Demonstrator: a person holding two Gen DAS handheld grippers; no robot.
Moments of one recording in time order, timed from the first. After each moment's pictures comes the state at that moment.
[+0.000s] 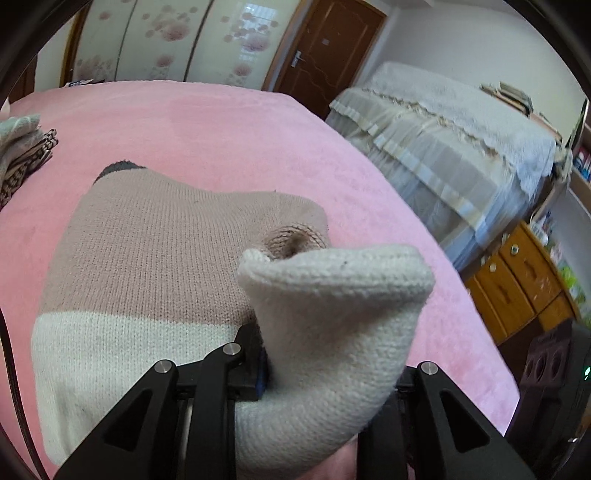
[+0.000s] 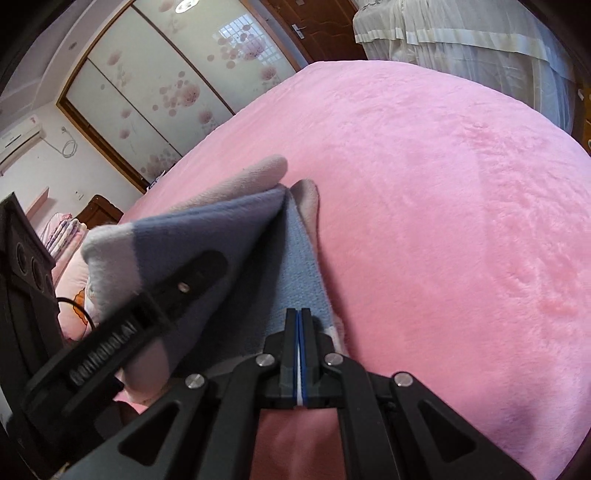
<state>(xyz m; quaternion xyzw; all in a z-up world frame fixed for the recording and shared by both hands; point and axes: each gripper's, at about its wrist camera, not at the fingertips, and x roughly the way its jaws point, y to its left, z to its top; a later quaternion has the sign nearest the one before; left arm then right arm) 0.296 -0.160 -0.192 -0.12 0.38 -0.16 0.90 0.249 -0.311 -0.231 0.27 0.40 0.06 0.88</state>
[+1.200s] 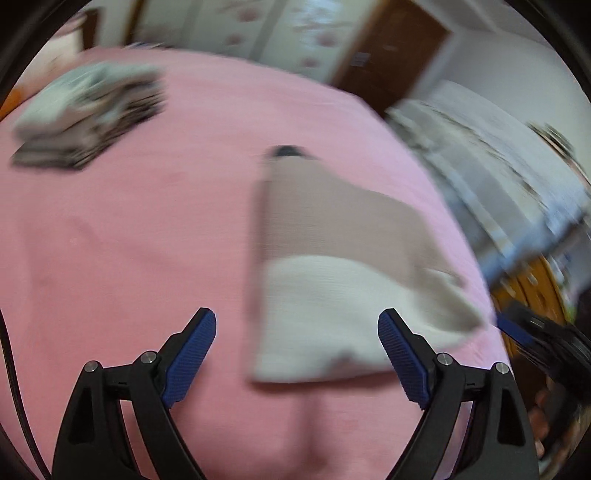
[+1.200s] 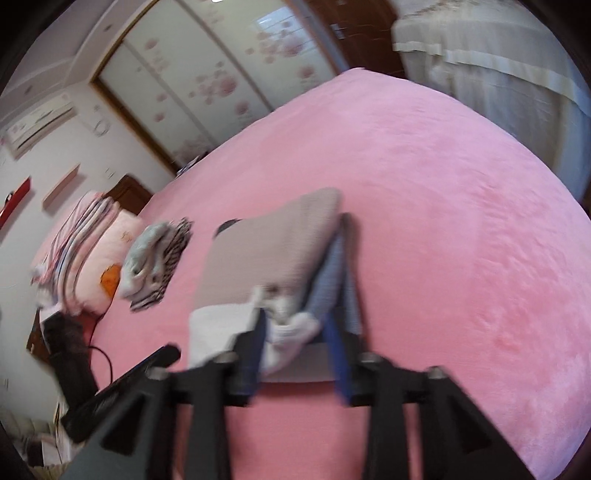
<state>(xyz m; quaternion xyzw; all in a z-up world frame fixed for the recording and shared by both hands) 0.224 -0.002 -0.178 -0.18 0.43 -0.05 0.88 0.227 -0.308 -0.148 0.22 0.40 0.14 0.88</state>
